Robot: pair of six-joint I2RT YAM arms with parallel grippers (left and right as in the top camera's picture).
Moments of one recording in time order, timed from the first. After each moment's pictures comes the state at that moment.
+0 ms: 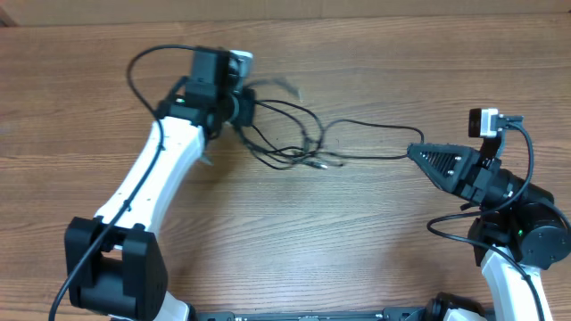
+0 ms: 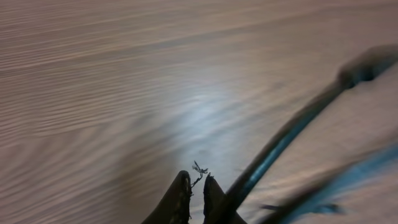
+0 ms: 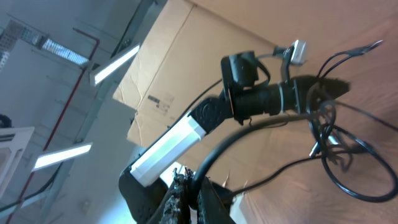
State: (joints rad) left arm -0.22 1.72 1.36 -0.55 0.10 -0.07; right arm -0.29 1.06 0.48 1.47 -1.31 2.01
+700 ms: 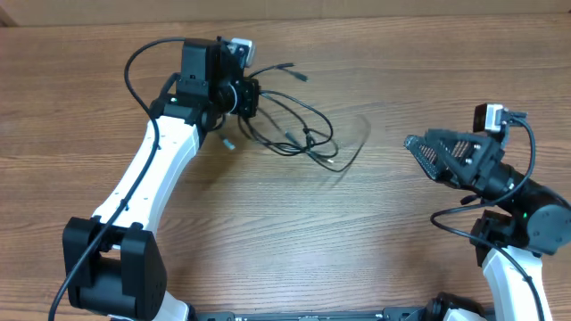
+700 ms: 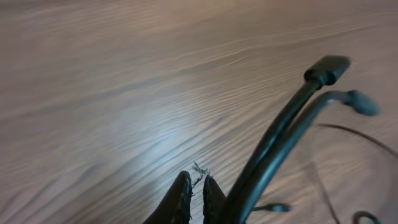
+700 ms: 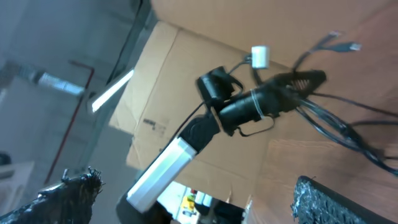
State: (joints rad) left arm -0.22 1.72 1.36 -0.38 0.40 -0.05; right arm -0.31 1.05 0.49 1.20 -1.28 1.88
